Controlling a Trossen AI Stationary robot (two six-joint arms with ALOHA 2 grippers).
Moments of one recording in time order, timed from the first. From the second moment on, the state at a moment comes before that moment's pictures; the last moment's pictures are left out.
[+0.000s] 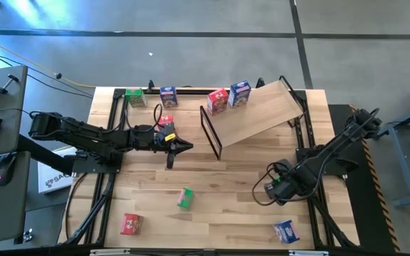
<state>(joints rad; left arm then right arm) 0.00 1.19 0.47 0.54 -0.04 -0.23 0.67 1.36 1.02 -1.21 0.02 1.85</state>
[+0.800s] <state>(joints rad) 0.01 1.19 0.47 0.54 -0.04 -0.25 0.18 1.33 1.65 -1.42 0.39 0.15</state>
